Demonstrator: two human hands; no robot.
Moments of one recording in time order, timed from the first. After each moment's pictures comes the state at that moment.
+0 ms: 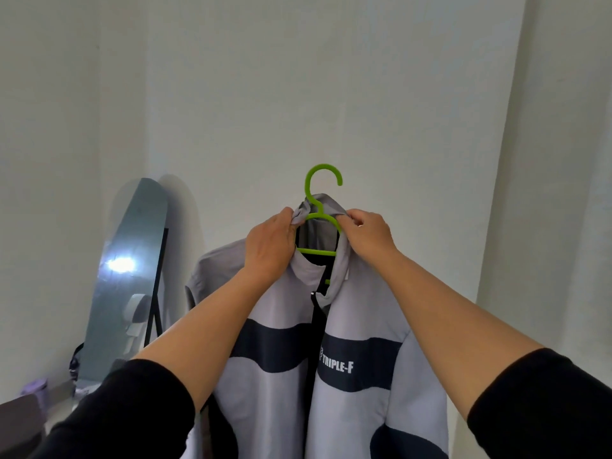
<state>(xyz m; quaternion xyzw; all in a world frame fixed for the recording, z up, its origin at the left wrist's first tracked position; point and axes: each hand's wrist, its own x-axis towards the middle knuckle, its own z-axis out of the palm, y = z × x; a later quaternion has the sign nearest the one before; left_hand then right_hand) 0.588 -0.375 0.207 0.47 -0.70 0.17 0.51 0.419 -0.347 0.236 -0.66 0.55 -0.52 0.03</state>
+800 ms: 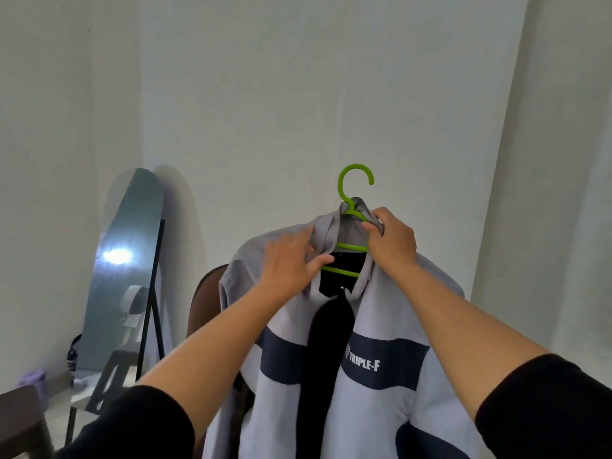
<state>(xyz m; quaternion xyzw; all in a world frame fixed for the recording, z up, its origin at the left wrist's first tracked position) 0.569 -0.366 0.169 0.48 -0.76 0.11 0.42 0.387 -0.342 0.211 -0.62 0.59 -0.52 -0.09</state>
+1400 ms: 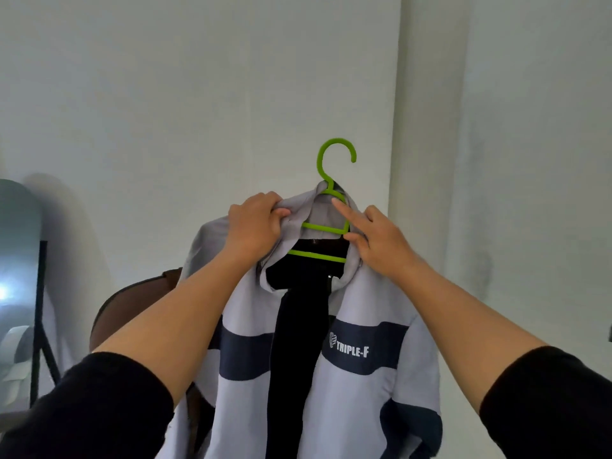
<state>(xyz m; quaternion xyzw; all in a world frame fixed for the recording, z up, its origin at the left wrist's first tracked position) 0.479 -0.370 0.235 0.37 -0.78 0.10 0.50 0.261 -0.288 0.207 -0.70 0.53 -0.38 -0.29</state>
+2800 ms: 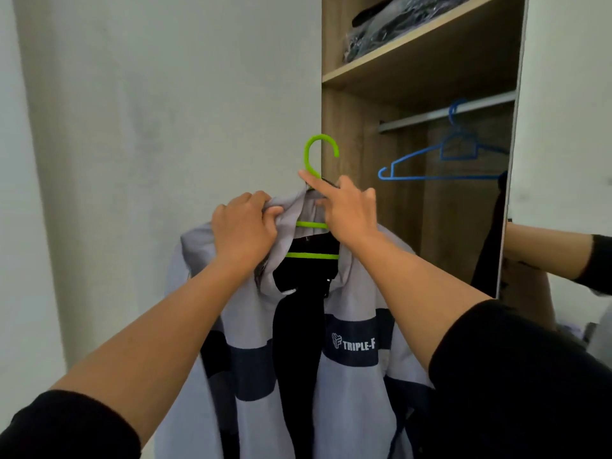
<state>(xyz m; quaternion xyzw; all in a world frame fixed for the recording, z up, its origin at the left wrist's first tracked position) -0.035 -0.218 0.232 0.09 -0.81 -0.04 0.58 -0.116 -0.069 0.259 -0.30 0.82 -0.17 -0.45</state>
